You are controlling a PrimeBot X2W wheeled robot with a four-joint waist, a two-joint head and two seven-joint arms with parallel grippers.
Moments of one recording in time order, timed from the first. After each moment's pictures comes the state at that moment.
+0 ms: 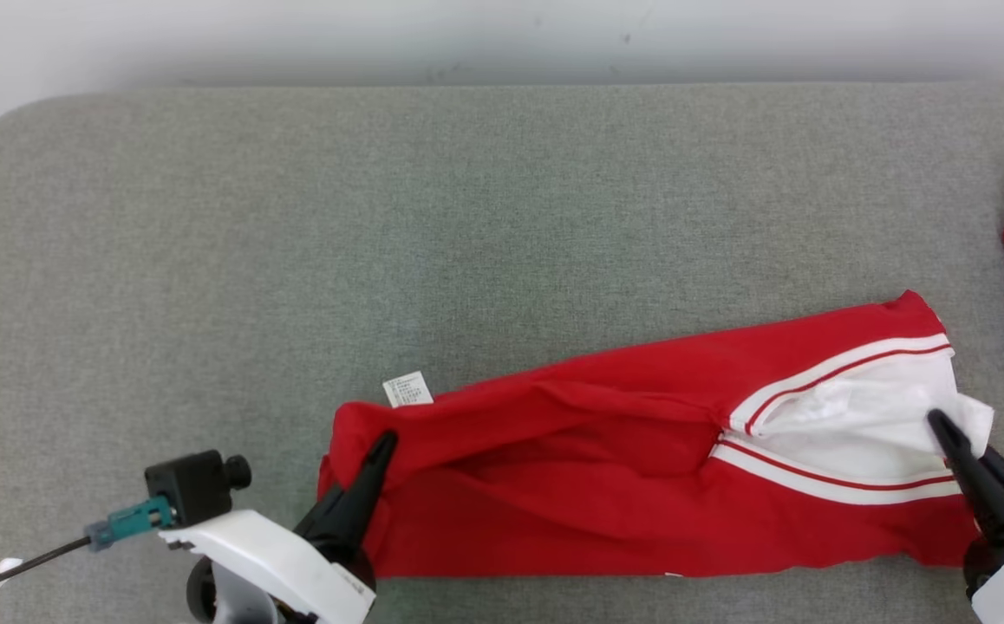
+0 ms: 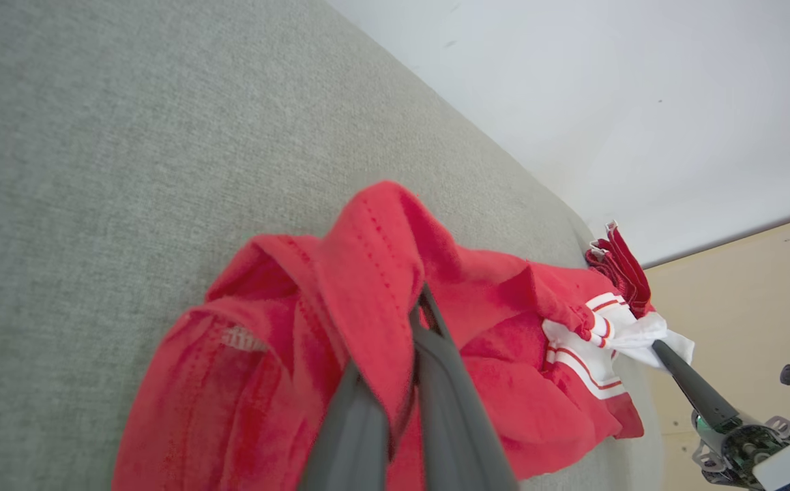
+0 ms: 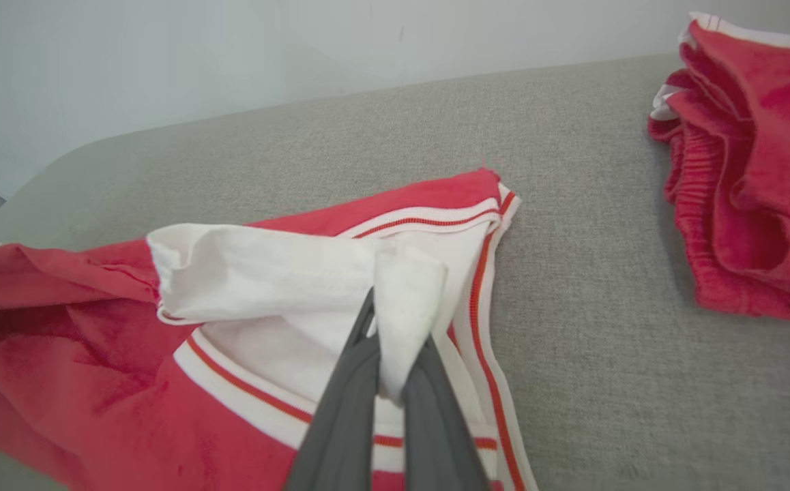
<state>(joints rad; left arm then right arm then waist) -0.14 0.30 -0.37 -0.13 -0.96 0.08 0.12 -0.10 -0.51 0.18 -0.03 0.83 0.13 0.15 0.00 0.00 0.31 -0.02</state>
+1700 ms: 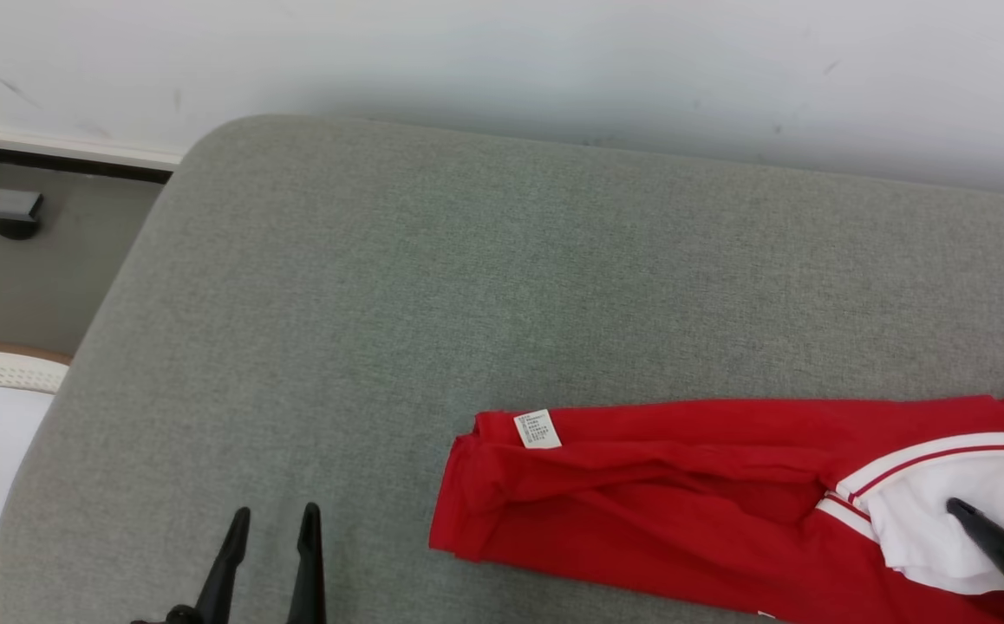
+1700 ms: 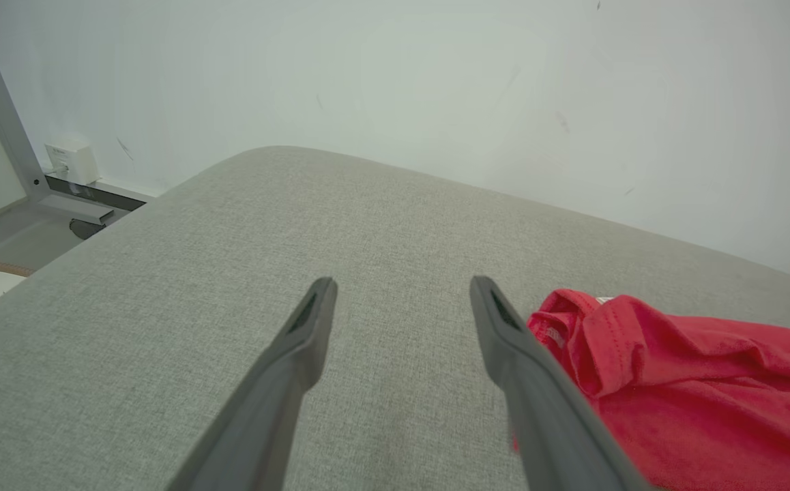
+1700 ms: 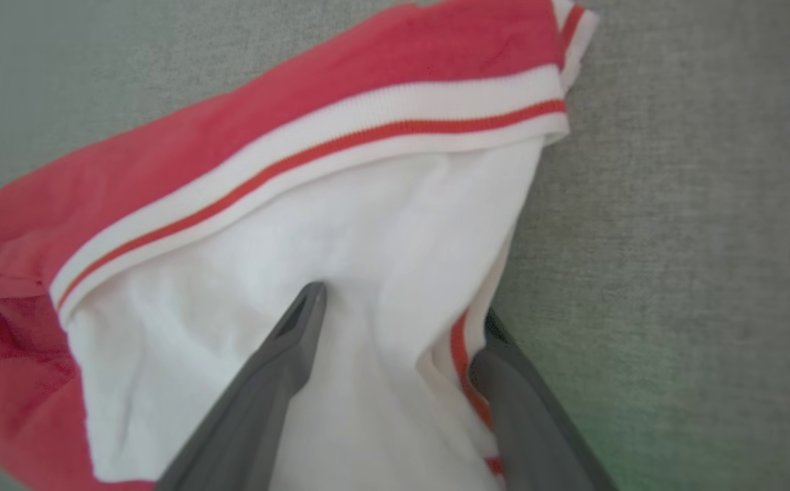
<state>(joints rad) 0.13 0.05 -0.08 -0.04 -0.23 -0.03 -0.26 -0.18 -0.47 0.06 0.30 0.91 0.13 0.62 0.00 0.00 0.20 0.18</state>
